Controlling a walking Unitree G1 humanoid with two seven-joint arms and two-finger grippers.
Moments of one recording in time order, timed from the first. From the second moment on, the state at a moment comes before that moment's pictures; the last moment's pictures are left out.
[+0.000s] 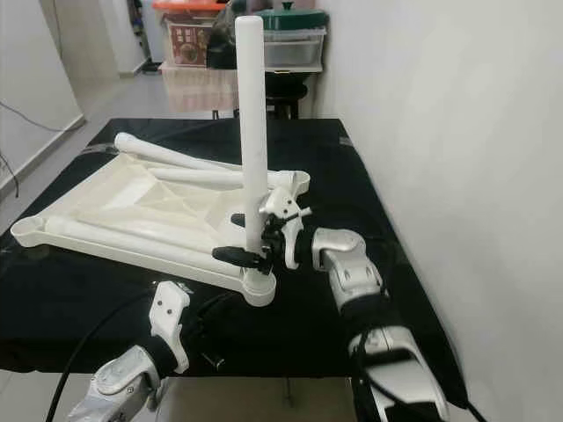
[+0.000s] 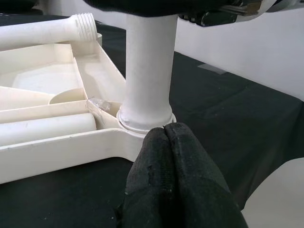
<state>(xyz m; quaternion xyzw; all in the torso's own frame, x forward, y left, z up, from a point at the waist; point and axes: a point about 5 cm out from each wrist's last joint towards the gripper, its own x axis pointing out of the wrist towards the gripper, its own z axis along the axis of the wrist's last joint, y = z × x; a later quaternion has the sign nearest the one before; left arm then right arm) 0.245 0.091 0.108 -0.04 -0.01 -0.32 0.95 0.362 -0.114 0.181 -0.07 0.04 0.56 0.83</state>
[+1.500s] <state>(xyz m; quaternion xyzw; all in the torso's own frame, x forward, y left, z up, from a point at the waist) 0.245 0.096 0.109 -0.04 -0.02 -0.32 0.95 0.343 -0.105 0.141 0.02 0.04 0.16 0.99</state>
